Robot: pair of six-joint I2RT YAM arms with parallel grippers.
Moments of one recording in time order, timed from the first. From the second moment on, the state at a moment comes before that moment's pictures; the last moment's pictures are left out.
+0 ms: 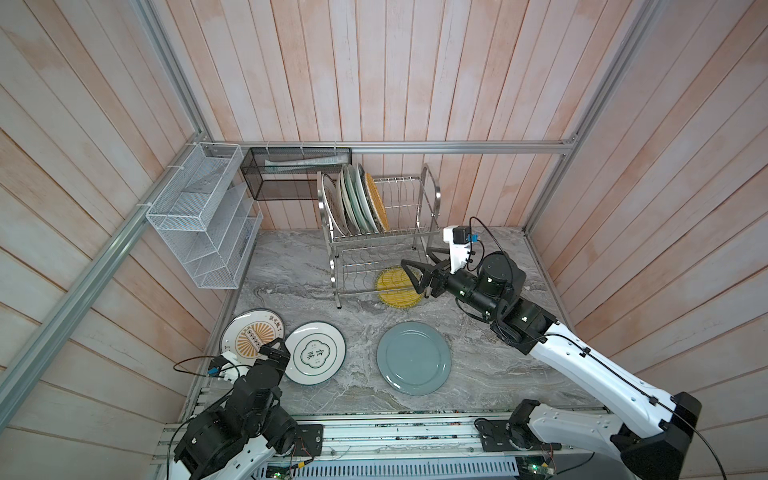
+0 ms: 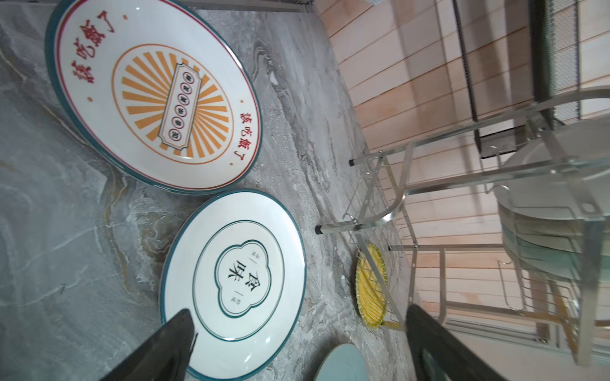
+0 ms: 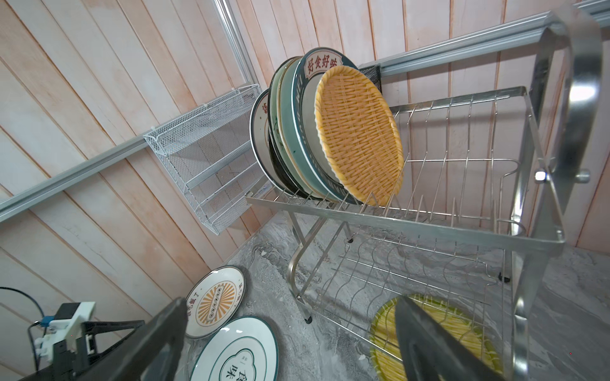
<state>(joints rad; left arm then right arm) -0.66 0.16 0.61 -1.16 -0.63 -1.52 0.78 1.12 1.08 0.00 -0.09 0.37</state>
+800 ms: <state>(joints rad) 0.34 0.52 0.53 -0.67 -0.06 -1.14 0.79 1.10 0.97 0.02 -0.23 0.39</state>
